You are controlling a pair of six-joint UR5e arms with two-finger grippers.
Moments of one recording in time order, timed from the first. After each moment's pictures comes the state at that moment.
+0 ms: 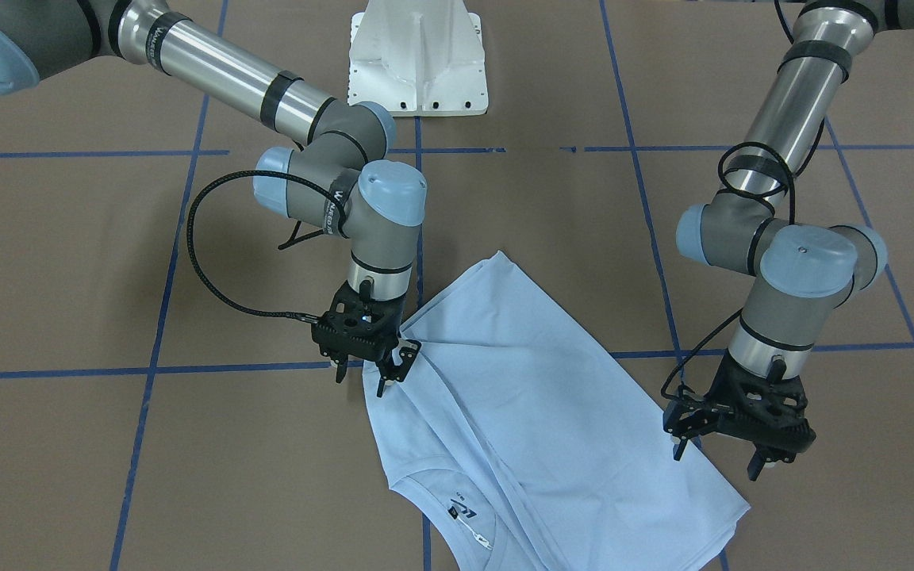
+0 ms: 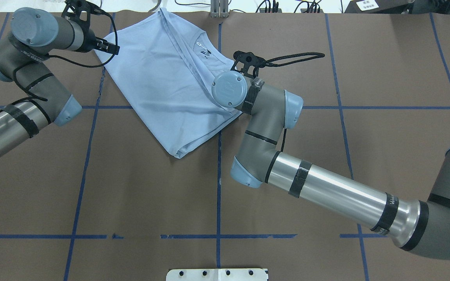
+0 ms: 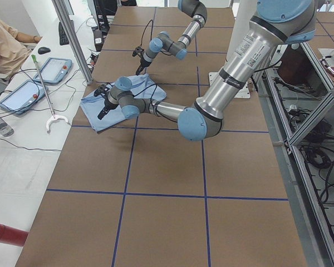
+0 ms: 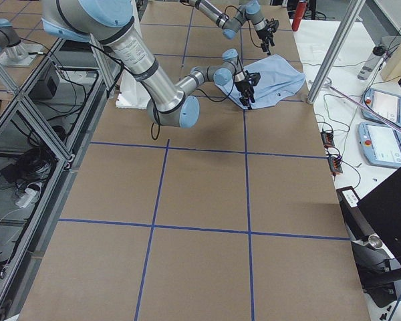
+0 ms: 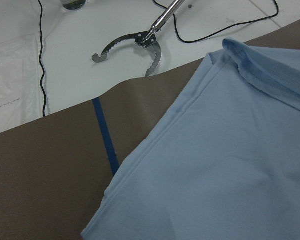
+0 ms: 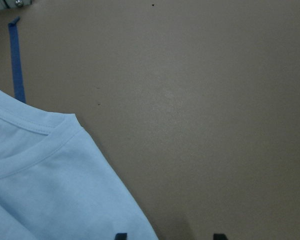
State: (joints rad) left arm -0.95 -2.21 -1.07 -2.44 -1.76 -0.60; right arm 0.56 -0.66 1.15 -1.36 1.39 1.53
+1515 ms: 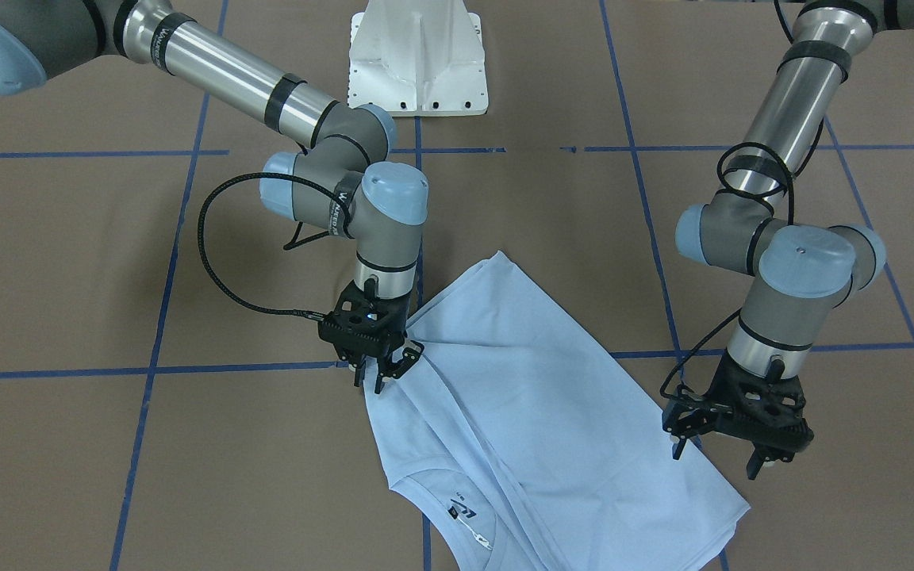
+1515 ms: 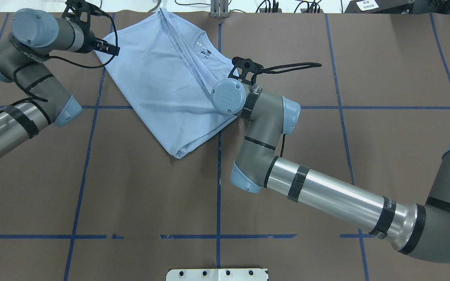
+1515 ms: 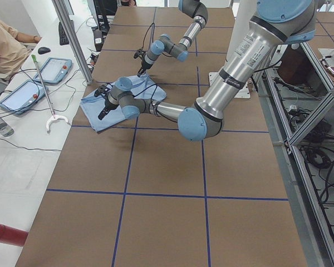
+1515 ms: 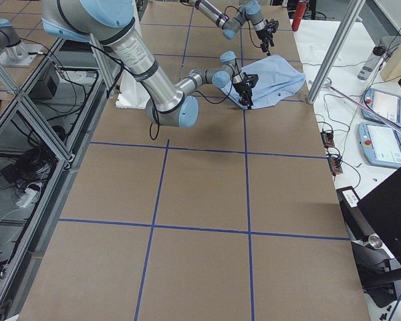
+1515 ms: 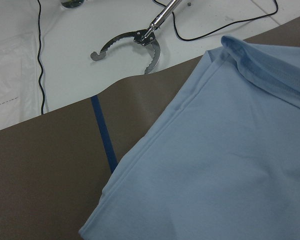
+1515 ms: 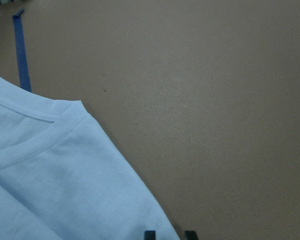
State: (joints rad) left arm -0.94 -2.21 -1.07 -2.44 -1.76 -0.60; right arm 0.54 -0.66 1.12 -1.31 1.38 1.57
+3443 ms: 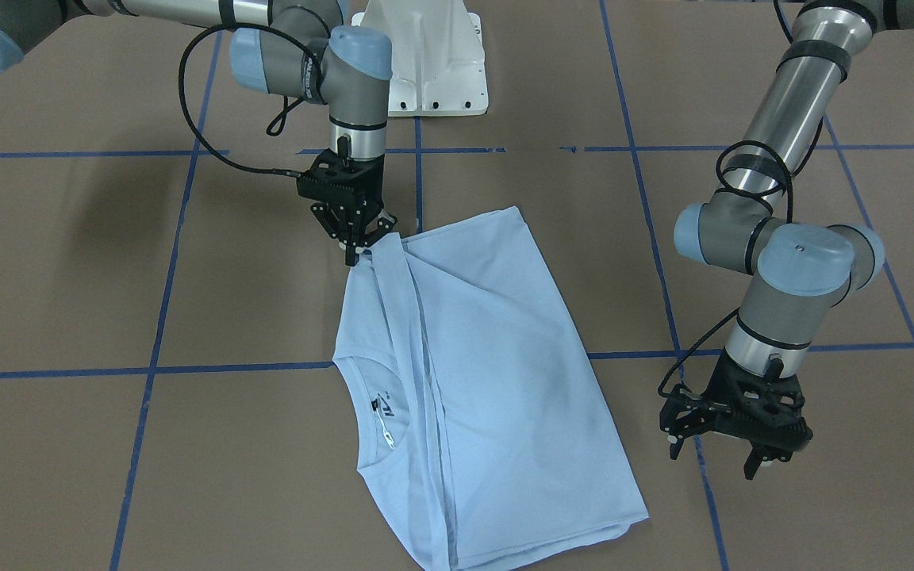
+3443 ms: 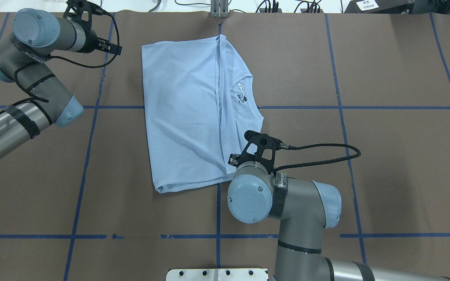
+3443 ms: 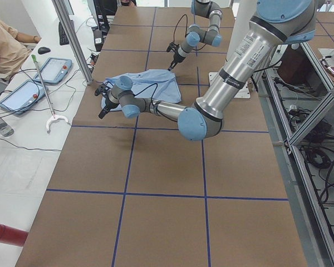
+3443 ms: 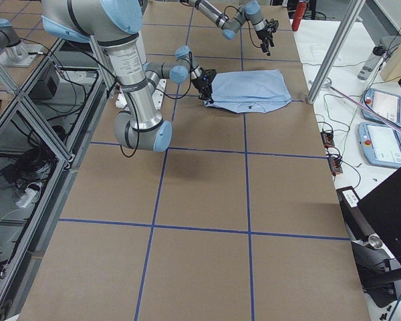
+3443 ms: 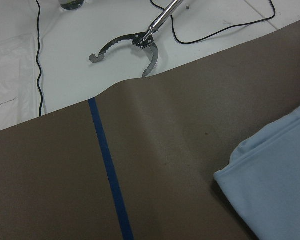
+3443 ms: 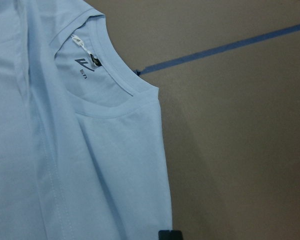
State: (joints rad) left arm -0.94 -2.21 -1.08 -2.45 -1.76 -0.63; right arm 0.23 -0.98 1.78 -1.67 1.20 1.75
